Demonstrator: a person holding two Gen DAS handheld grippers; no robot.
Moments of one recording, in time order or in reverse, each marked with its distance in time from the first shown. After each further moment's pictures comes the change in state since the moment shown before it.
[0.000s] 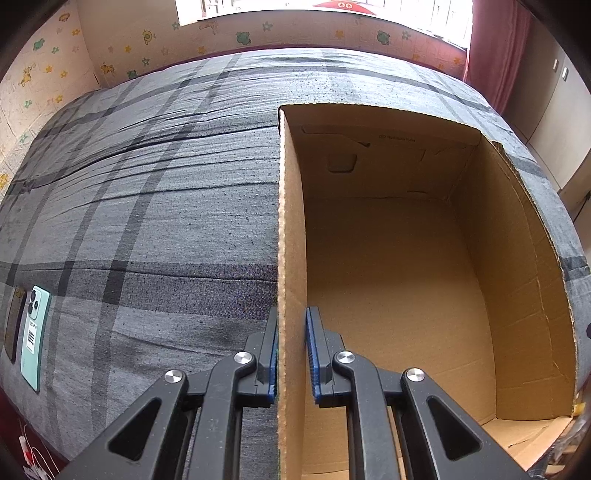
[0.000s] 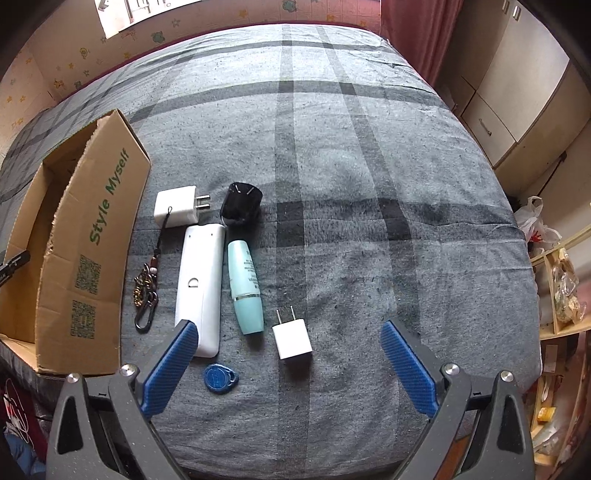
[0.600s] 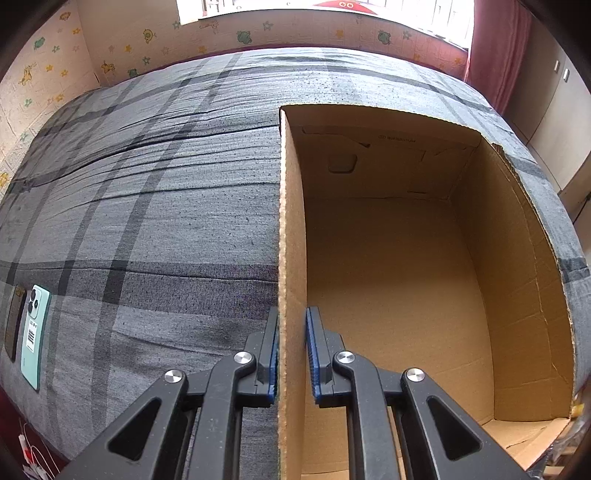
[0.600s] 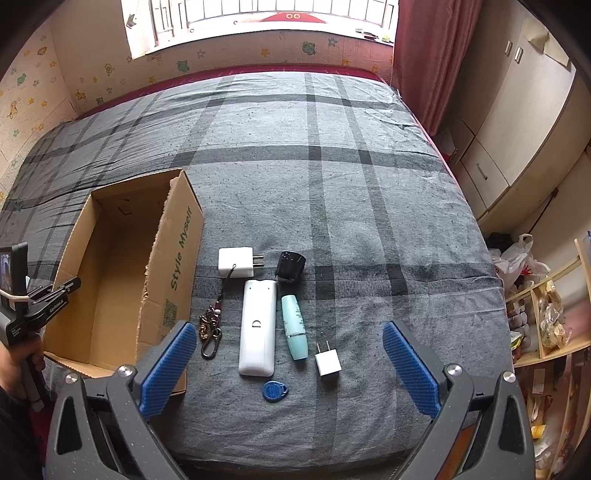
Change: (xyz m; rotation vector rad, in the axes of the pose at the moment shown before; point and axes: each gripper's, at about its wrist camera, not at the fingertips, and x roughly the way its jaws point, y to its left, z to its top) left arm -0.001 0.001 0.001 -0.007 0.005 -0.004; right arm -0.101 0.050 0.031 -0.028 -0.124 -0.011
